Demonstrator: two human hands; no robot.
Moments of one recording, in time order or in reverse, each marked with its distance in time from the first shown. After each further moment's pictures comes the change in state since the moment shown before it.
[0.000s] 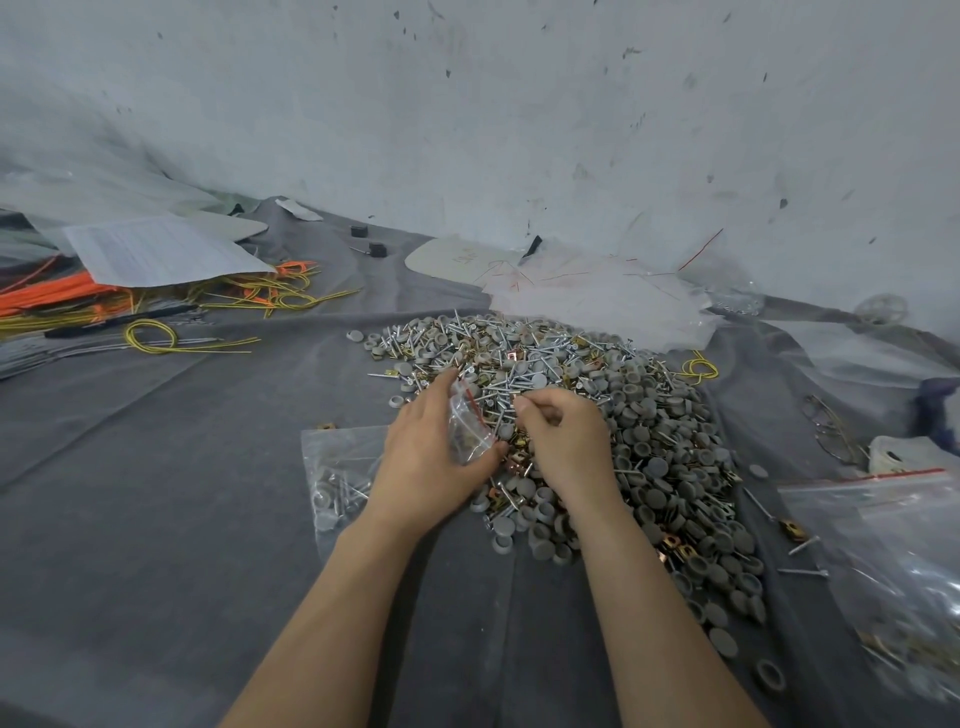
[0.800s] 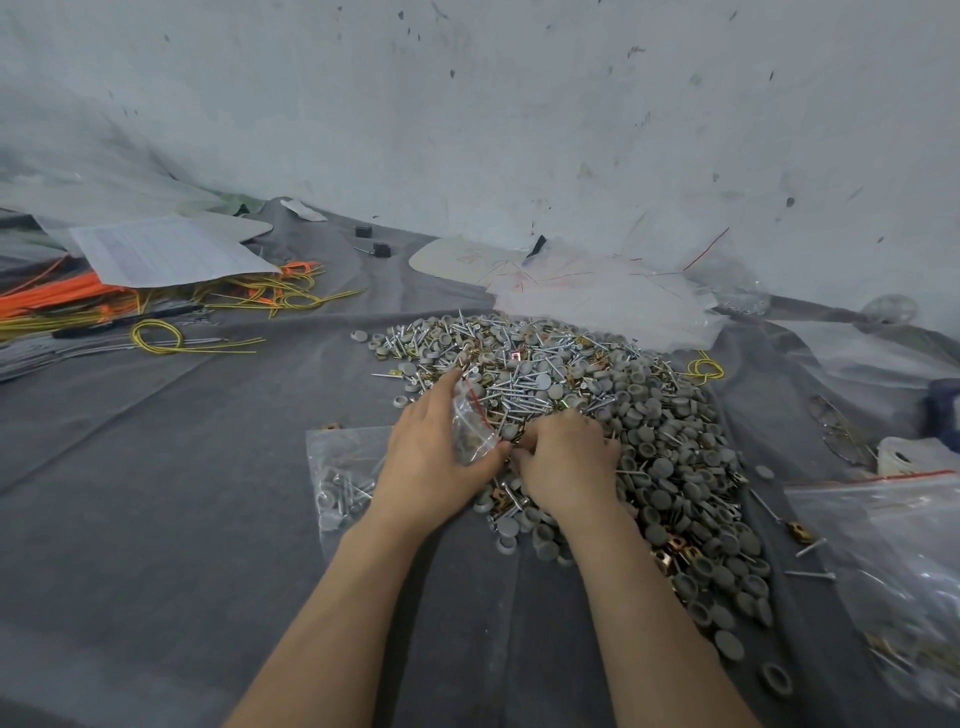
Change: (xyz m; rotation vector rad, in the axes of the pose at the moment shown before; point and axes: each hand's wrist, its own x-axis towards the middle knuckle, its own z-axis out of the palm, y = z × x) left_hand 0.000 -0.001 0.000 0.006 0.008 -0.011; right_hand -0.011 -0.013 0.000 -0.791 -0.205 0.071
